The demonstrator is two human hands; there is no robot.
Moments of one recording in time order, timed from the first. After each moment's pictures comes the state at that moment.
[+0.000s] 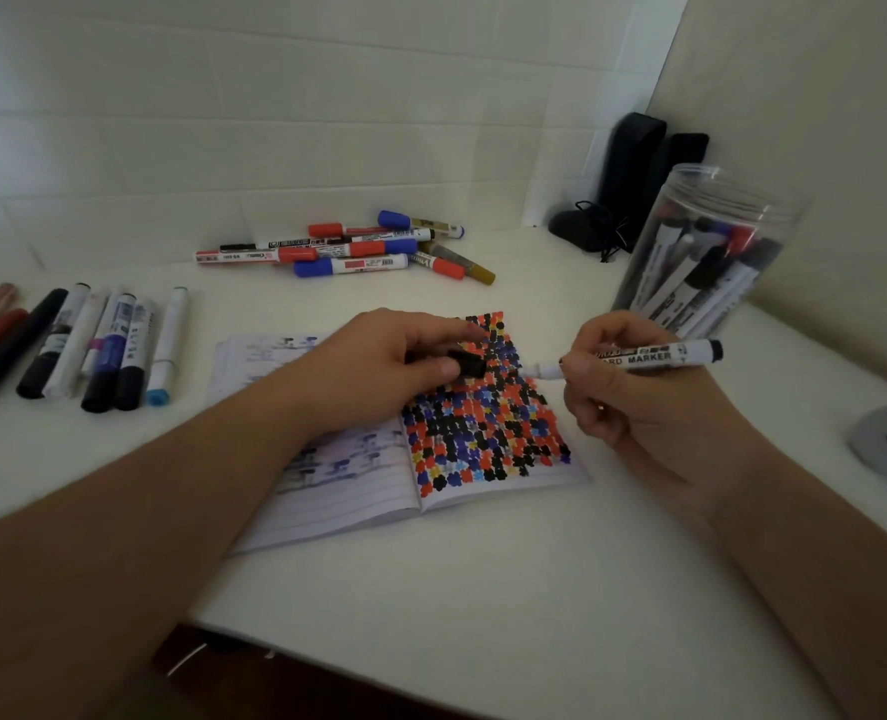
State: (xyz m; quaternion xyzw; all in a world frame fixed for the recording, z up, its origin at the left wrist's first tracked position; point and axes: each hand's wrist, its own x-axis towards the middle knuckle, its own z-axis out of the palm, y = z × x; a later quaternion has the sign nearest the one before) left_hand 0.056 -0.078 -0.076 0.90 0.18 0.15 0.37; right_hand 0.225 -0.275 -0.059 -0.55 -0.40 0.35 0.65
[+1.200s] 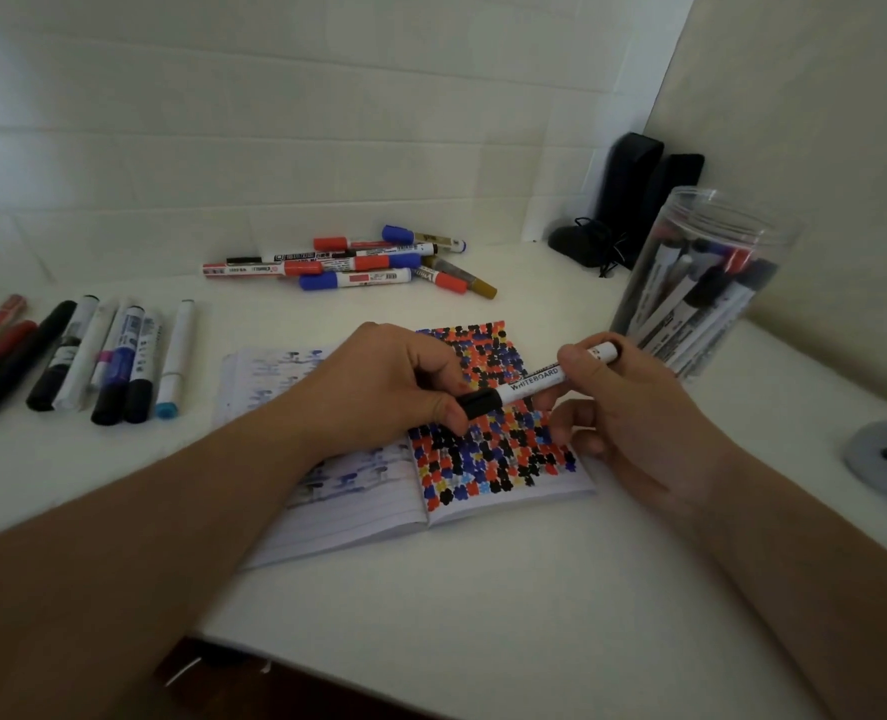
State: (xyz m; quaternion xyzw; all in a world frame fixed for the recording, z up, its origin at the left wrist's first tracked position) left_hand 0.054 -0.081 -0.075 0.89 0.13 0.20 0.39; right_hand 0.223 -0.262 -0.060 -0.64 -0.33 0.35 0.60
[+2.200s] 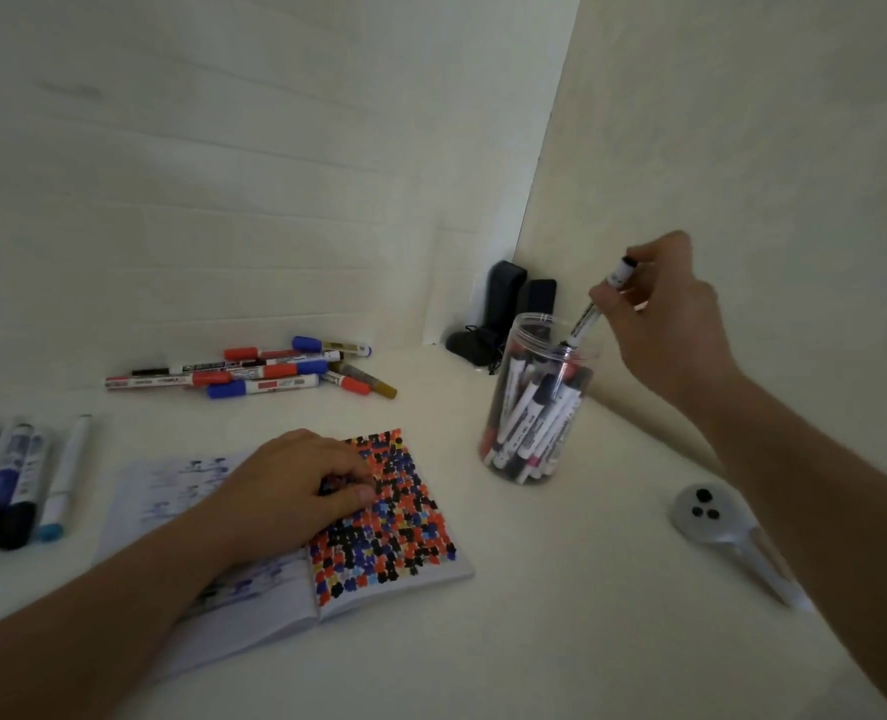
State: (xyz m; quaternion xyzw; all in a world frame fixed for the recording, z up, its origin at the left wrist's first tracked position) left_hand 0.066 -0.077 -0.088 0.96 0.14 0.16 0.16; right_hand 0.326 -0.306 0.076 -0.77 -0.43 -0.24 0.40
